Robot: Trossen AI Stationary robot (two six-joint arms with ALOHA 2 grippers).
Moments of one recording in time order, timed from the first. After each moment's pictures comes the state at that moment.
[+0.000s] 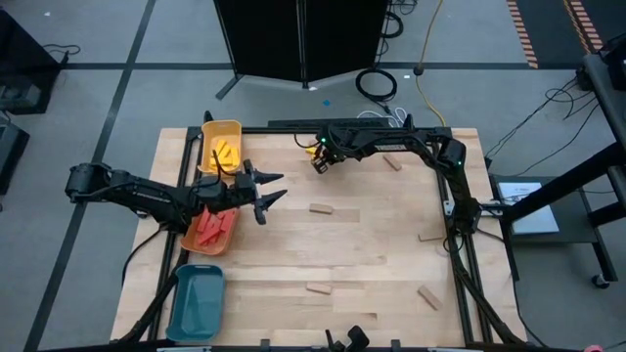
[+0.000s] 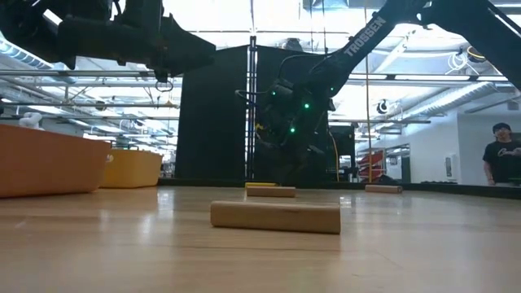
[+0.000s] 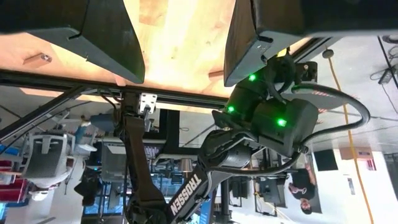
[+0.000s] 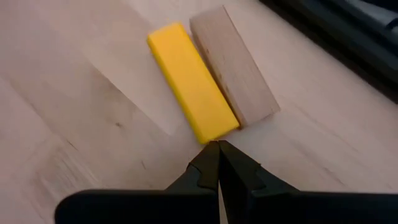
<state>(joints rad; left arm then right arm) 0.02 1.12 0.33 0.84 -0.23 0.02 -0.49 2.10 1.42 -0.32 0.15 0.35</state>
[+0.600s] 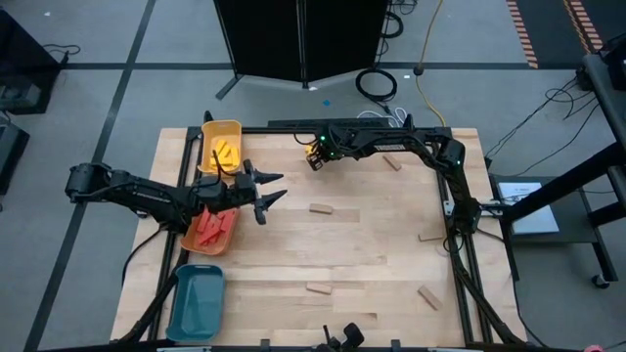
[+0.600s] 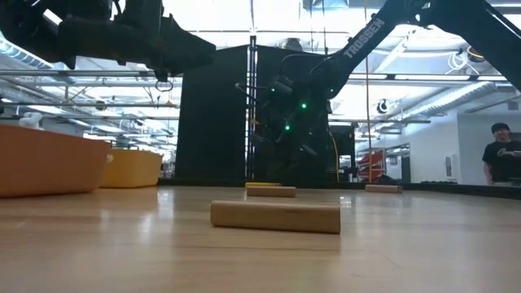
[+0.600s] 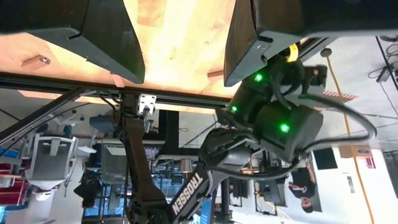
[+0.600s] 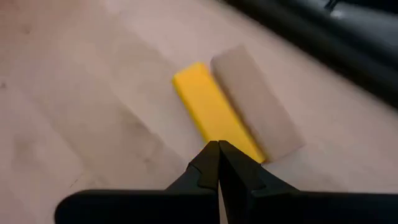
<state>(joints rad) 0.02 1.12 0.33 0.84 -0.23 0.03 -0.49 2.11 1.42 -0.20 0.11 0.39</state>
